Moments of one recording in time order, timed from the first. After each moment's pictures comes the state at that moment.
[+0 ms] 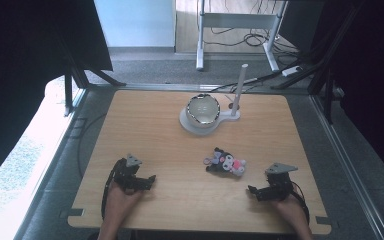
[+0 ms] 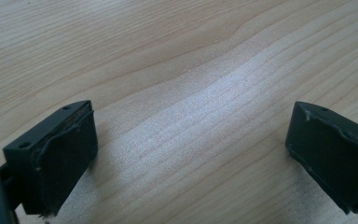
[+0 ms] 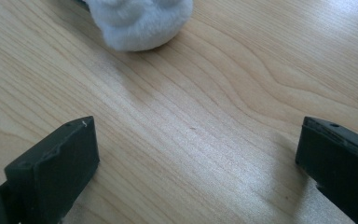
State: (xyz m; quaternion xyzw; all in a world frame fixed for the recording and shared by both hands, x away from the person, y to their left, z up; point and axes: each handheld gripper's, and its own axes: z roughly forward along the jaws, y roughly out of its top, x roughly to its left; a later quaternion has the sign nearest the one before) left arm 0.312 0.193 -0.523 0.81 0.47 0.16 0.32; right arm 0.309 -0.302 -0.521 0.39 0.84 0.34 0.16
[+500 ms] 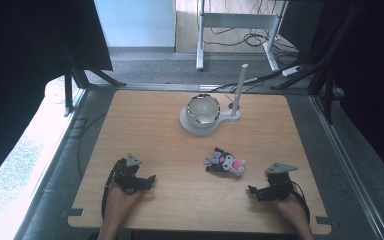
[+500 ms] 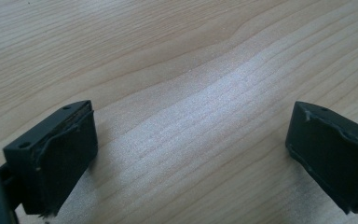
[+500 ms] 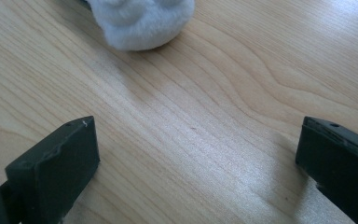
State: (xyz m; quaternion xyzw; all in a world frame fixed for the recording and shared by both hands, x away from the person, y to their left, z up) left arm 0.312 0.193 -0.523 0.81 0.47 0.16 0.32; right arm 0.309 -0.303 -0.520 0.39 0.84 0.34 0.16
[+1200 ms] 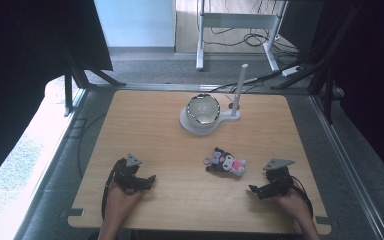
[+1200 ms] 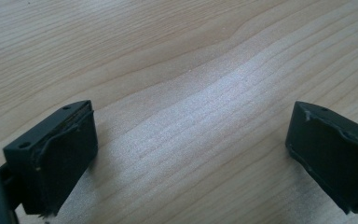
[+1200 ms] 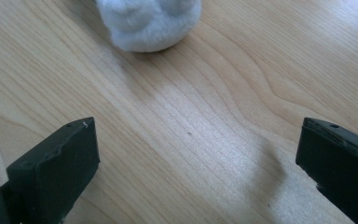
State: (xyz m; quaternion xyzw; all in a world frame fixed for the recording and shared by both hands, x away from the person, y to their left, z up) left arm 0.312 0.193 -0.523 0.81 0.47 0.16 0.32; right arm 0.320 -0.299 -0.505 0.36 0.87 0.30 0.14
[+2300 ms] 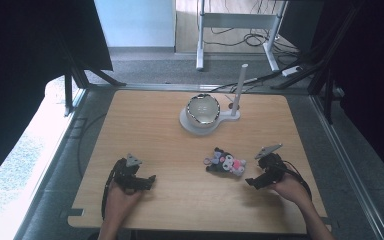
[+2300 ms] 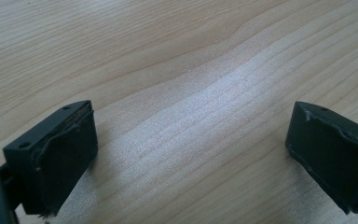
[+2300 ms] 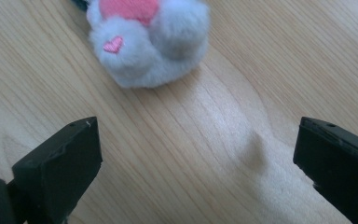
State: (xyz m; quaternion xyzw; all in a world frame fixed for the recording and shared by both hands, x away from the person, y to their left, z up) left arm 0.312 0.193 -0.523 0.81 0.47 0.16 0.32; right arm 0.355 -0.279 -0.484 0.33 0.91 0.24 0.09
